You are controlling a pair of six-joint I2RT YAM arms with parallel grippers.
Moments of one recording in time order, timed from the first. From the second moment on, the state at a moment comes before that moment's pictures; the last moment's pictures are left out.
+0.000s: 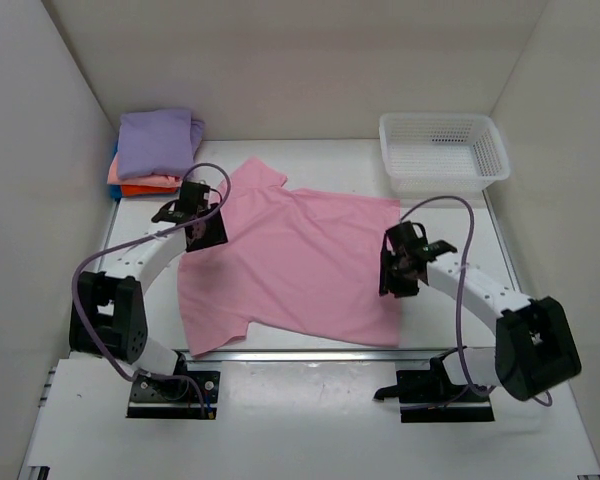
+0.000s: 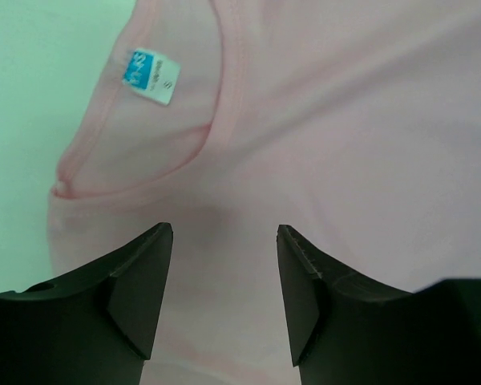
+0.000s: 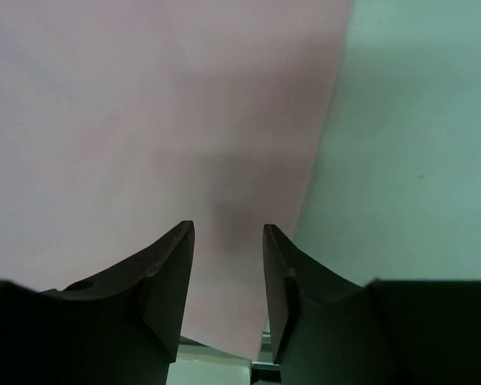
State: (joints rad) left arm -0.20 1.48 1.00 -0.50 -0.13 -0.39; right arm 0.39 1.33 0.81 -0.68 0.07 0.43
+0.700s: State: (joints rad) left arm -0.24 1.95 1.29 -0.45 -0.11 -0.45; right arm 0.33 1.43 0.69 -0.46 -0.17 0.53
